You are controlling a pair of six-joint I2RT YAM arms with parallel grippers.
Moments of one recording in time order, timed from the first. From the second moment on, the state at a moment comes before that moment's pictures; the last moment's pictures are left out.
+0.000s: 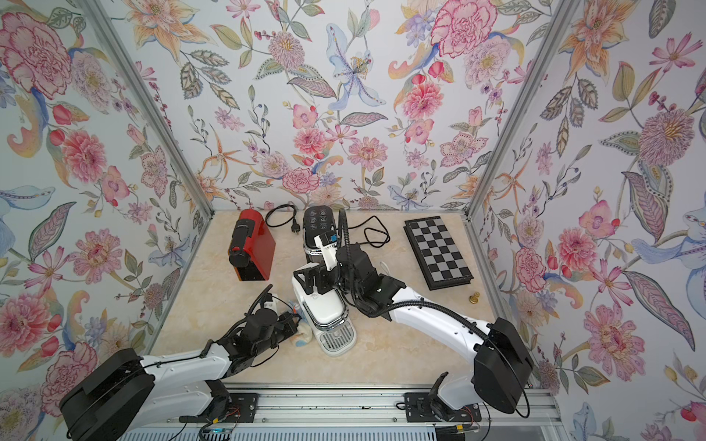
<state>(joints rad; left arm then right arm) -0.77 1.18 0.22 0.36 -0.08 -1.10 0.89 1.46 1.09 -0.03 -0.15 0.41</state>
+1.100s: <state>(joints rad) -0.83 0.89 0.50 -0.09 0.05 -0.97 0.77 1.48 1.05 0.07 -0.23 0.36</state>
